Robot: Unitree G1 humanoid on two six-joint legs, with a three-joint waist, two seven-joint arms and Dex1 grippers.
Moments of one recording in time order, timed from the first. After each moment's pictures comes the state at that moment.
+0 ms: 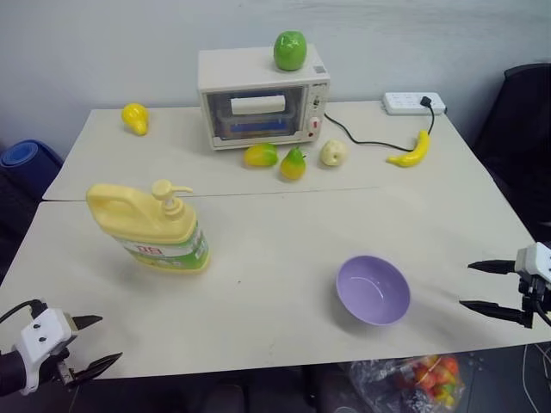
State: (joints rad) left arm 0.56 0.86 0.55 -0.02 -0.30 0.01 -1.04; right arm -0.13 -1.06 -0.28 0.59 0.30 -0.18 1.47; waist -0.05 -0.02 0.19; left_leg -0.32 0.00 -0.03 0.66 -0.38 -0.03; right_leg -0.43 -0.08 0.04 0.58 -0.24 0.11
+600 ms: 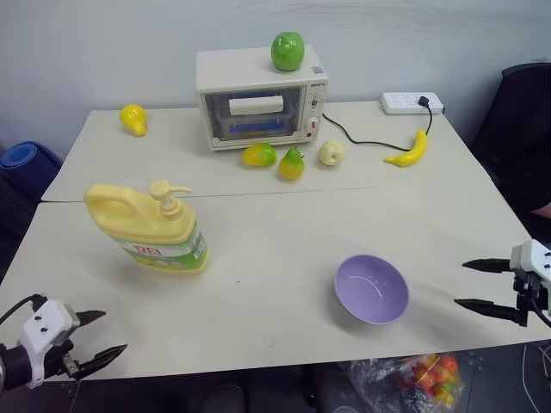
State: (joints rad) left arm 0.49 0.85 0.55 -0.05 -0.33 0.12 -1.04; right arm -0.10 -1.06 -0.28 0.47 0.32 -0.10 1.45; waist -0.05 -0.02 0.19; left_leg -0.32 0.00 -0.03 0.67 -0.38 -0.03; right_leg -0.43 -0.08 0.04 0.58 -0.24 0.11
